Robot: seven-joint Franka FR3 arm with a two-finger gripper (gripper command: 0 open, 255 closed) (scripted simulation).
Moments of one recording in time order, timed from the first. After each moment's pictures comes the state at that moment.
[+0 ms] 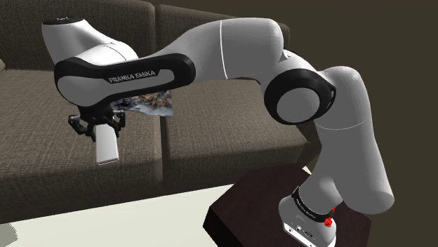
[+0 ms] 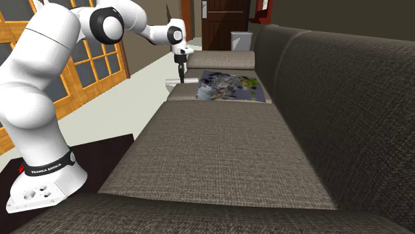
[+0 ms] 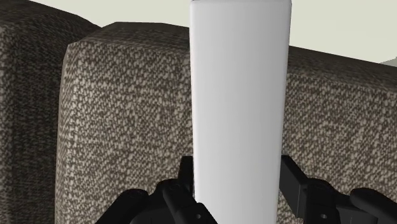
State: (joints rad) arm 0.59 0.72 0.08 -1.20 -0.09 1.91 0.99
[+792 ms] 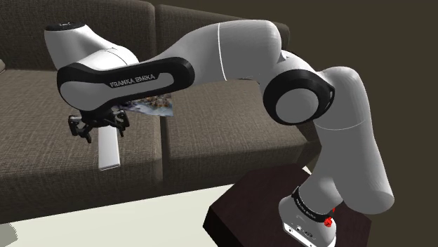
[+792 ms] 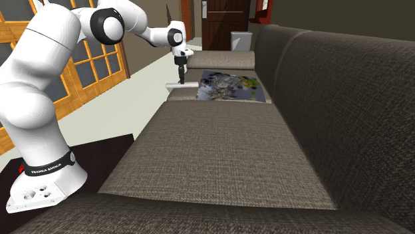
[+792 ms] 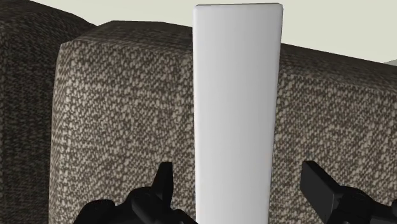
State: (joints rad) arm 0.59 0.73 0.08 -1.22 -0.09 1.93 0.99
